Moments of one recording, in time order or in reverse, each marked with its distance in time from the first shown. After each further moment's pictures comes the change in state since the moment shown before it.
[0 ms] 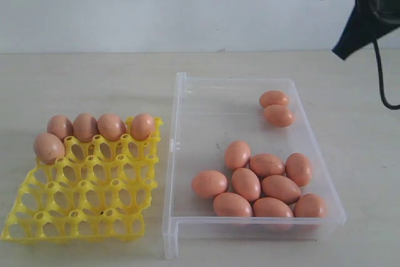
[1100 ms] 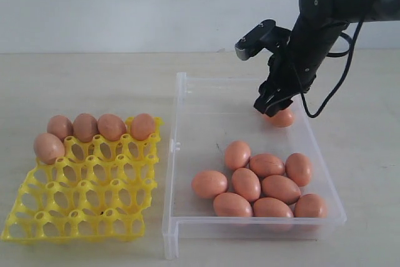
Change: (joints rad) left arm 0.000 0.000 0.000 0.017 0.054 0.000; right arm -0.096 0.482 -0.392 1.231 0.016 -1.033
